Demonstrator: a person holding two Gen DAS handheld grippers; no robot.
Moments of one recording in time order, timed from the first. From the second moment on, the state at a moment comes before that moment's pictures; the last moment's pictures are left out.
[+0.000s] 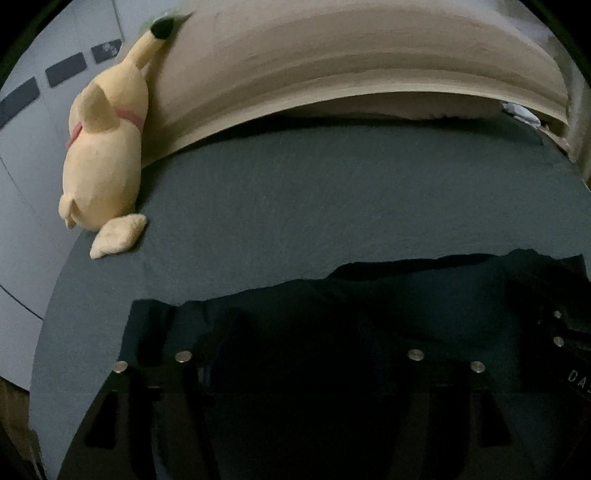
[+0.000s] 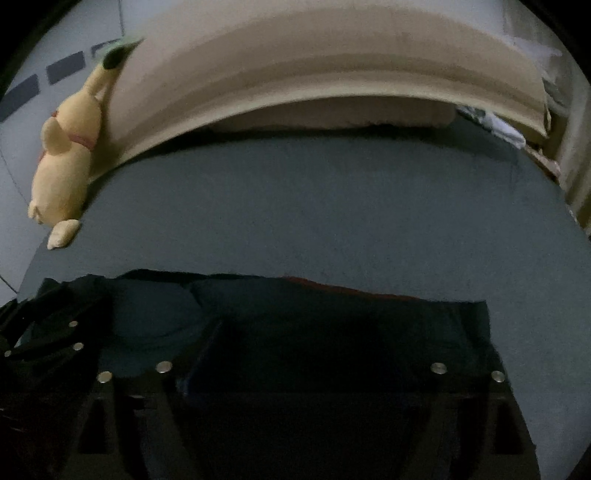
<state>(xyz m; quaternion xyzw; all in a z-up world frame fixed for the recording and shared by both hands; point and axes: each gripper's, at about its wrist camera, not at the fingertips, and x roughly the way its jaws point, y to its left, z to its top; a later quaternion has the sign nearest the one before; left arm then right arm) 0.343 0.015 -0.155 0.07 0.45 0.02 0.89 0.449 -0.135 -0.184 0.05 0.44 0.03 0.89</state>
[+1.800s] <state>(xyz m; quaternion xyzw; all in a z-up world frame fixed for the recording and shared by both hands) 0.043 0.223 -0.186 -0.43 0.42 0.04 0.80 0.168 -0.307 -0.261 0.55 0.37 0.04 0.75</state>
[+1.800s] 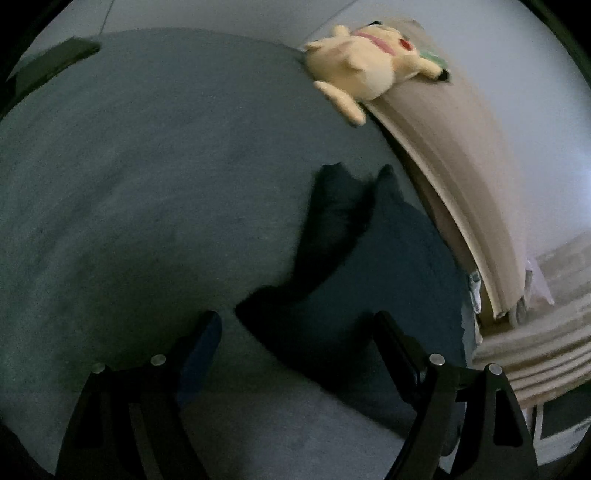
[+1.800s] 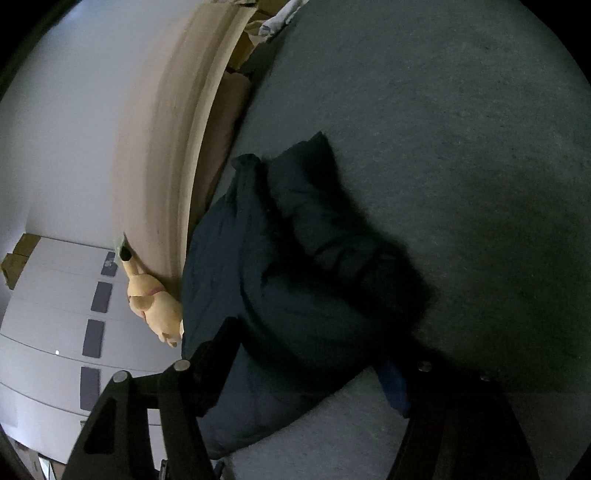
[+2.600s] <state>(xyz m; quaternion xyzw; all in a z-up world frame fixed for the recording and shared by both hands) 0.052 0.202 -0.188 -0.34 0.43 0.05 0.83 0.156 -0.311 -0.237 0.41 0.41 0.01 0.81</state>
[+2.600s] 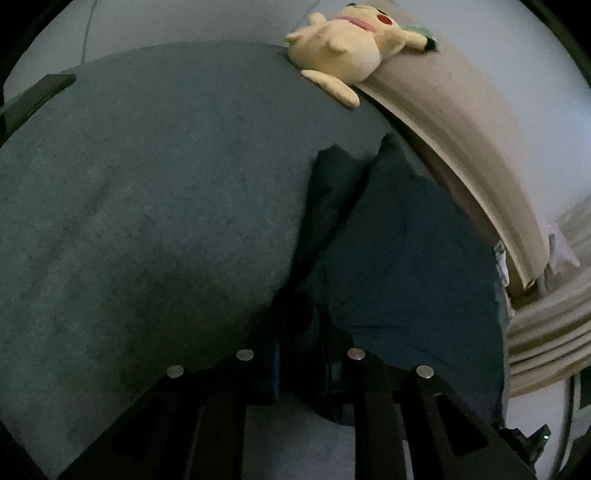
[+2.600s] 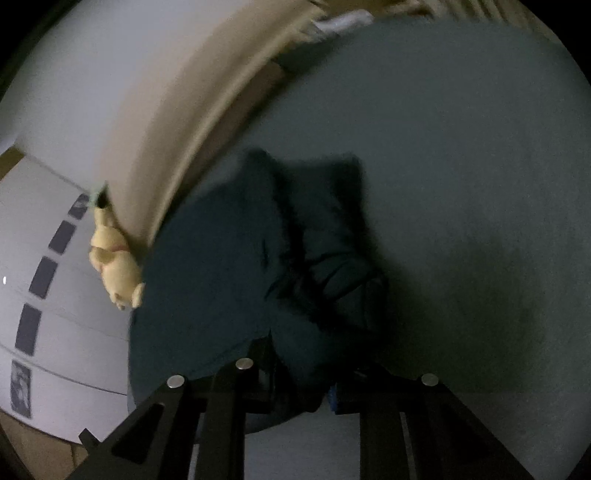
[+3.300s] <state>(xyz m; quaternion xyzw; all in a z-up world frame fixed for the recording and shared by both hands) 0.036 0.233 -0.120 -0.32 0.38 0.08 0.87 0.103 -0.388 -0.226 0.50 0.35 -0.03 0.79</state>
